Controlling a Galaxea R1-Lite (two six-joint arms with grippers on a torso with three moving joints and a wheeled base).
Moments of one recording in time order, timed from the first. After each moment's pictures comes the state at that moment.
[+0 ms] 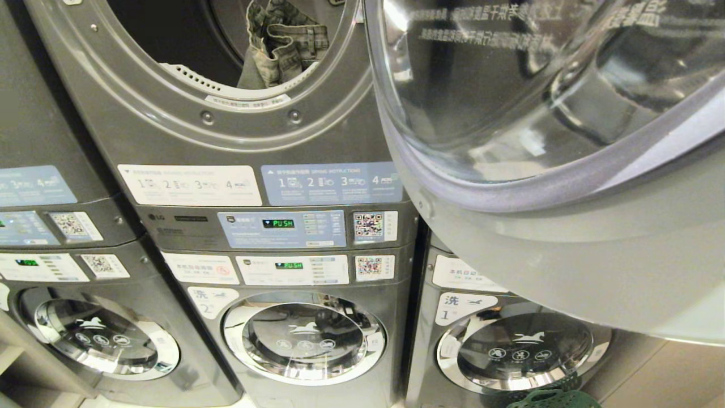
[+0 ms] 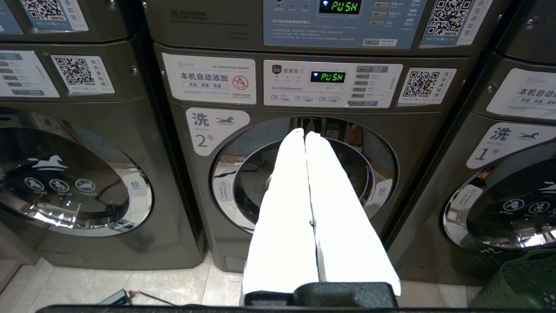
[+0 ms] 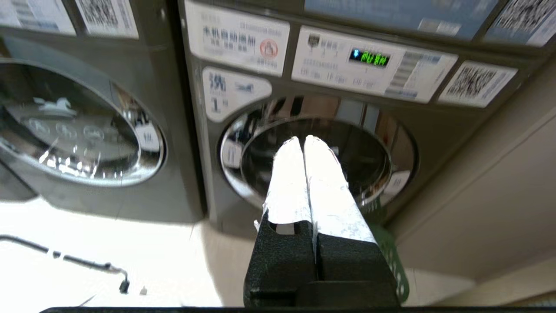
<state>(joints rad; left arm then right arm) 0.00 0.00 0.00 -0.02 0.00 -0.01 -0.01 0.10 -0.01 0.03 0.05 -0.13</state>
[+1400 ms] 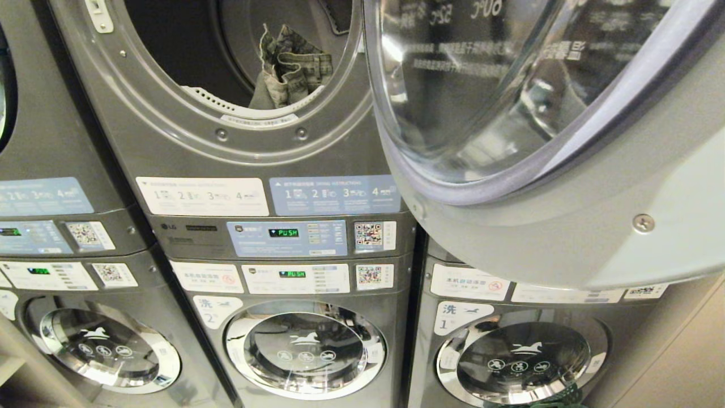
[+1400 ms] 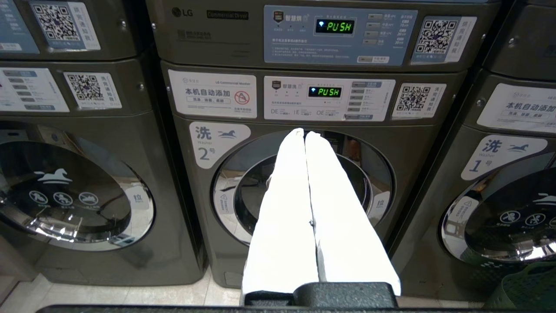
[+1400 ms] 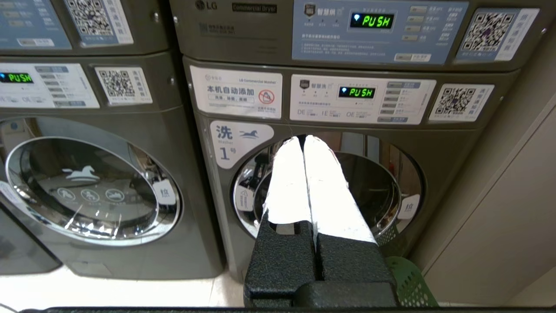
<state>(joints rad) 0.00 0.00 0.00 -0.02 0.00 -0.01 0.00 0.00 -0.01 0.03 0.00 -0.01</state>
